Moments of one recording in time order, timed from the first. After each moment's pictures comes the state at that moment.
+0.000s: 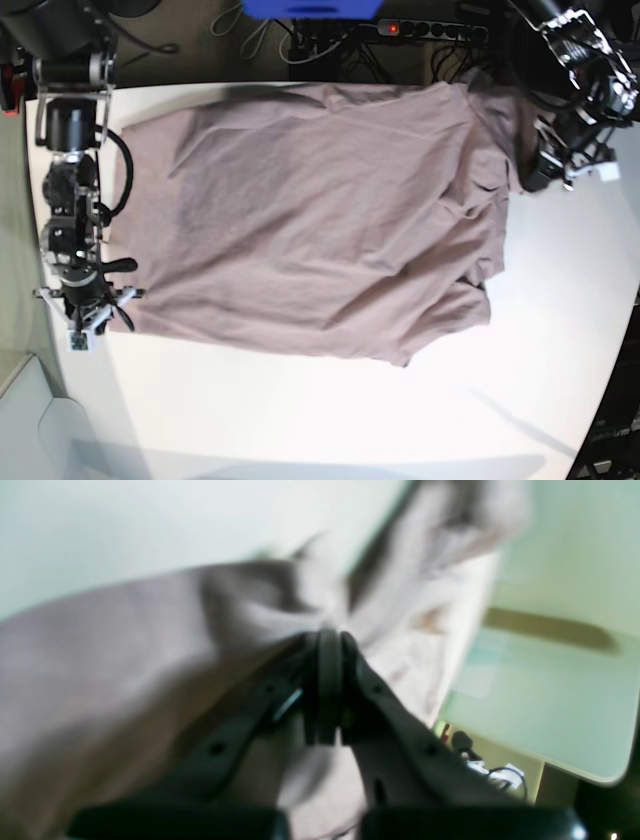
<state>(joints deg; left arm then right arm) 7.5 -7.0 -48.5 82.2 -66.1 -3.8 64.2 16.6 17.0 6.9 65.1 -0.5 5.9 -19.2</state>
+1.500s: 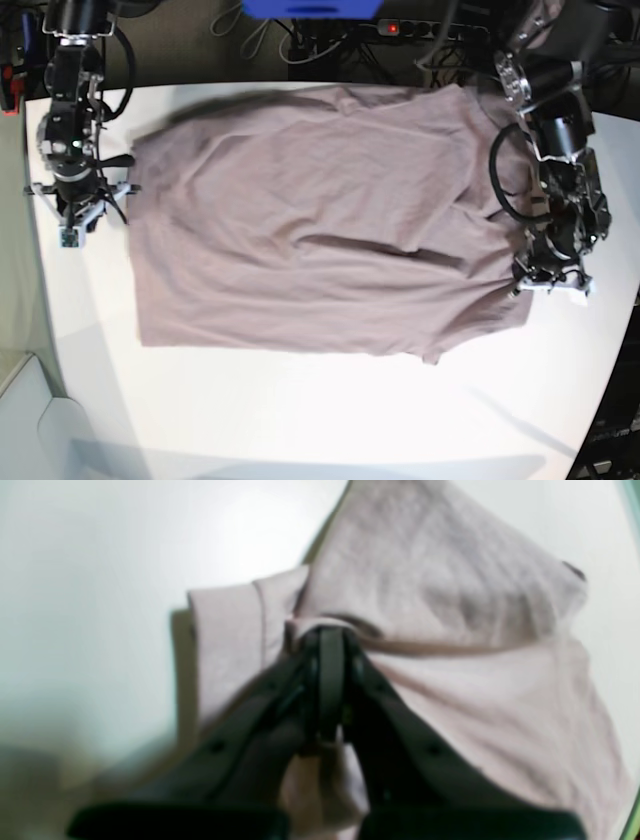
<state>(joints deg) -20.6 -14.3 -25.6 51.3 -31.2 -3.7 39.3 -8.9 14.4 15.4 85.9 -0.3 6.2 -27.0</state>
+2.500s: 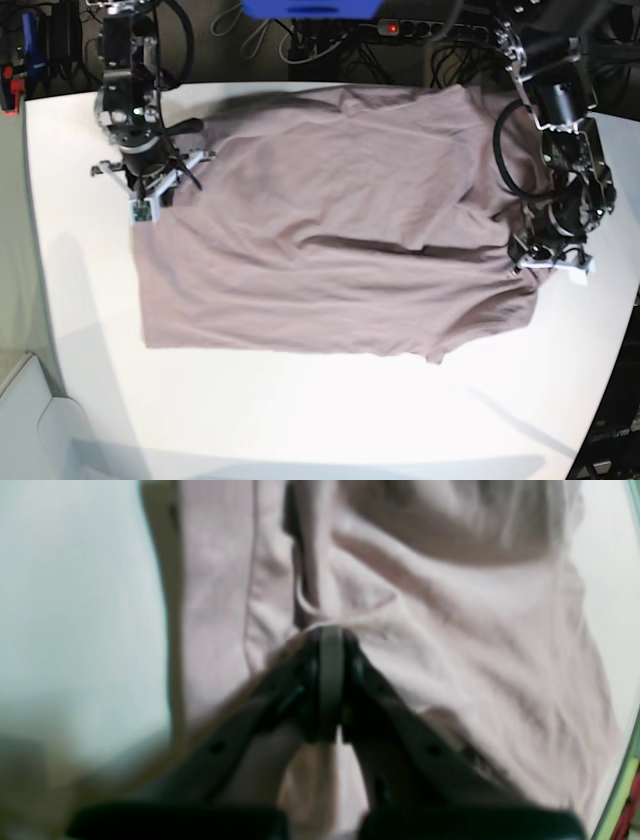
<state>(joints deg) -13.0 -14.1 -25.2 60.5 -38.0 -3.1 45.1 -15.1 6.8 5.9 91.1 0.0 6.2 -27.1</state>
